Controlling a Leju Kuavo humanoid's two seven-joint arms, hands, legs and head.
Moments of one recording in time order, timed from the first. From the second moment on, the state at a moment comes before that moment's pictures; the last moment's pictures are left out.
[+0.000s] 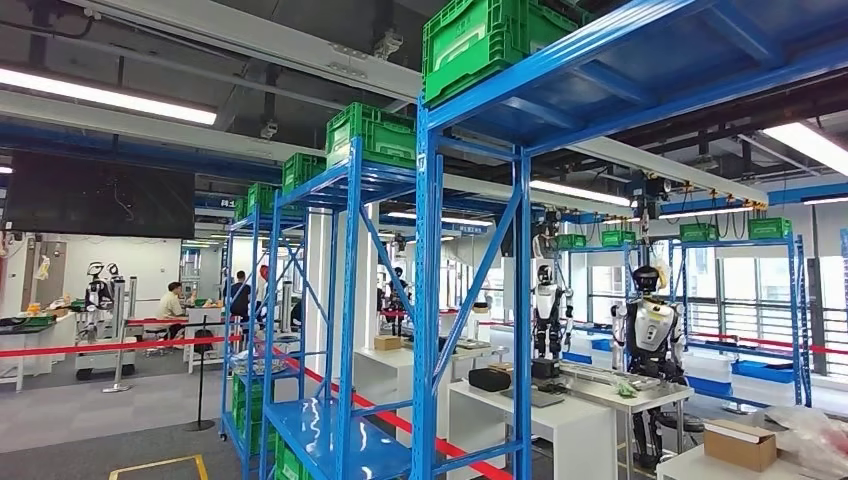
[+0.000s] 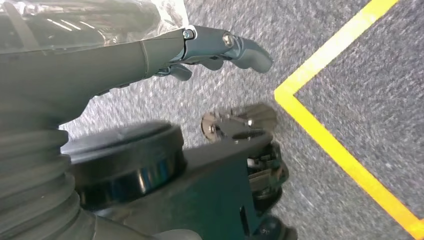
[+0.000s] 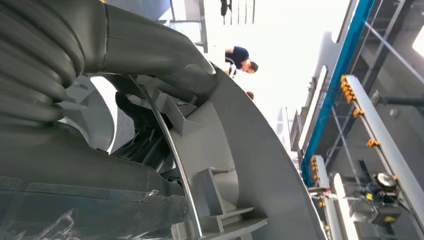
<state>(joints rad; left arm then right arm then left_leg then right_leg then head) -0.16 -0.01 -1.18 -0.35 0.94 0.36 -0.20 -0.48 -0.23 1.02 -1.96 -0.38 -0.14 -0.26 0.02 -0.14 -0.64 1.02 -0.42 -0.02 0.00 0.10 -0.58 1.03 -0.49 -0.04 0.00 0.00</state>
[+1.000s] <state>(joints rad) -0.16 -0.01 -1.18 -0.35 0.94 0.36 -0.21 -0.49 -0.23 1.03 -1.97 -0.38 -0.13 -0.25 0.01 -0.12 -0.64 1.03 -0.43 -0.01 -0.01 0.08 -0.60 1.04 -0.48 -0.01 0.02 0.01</state>
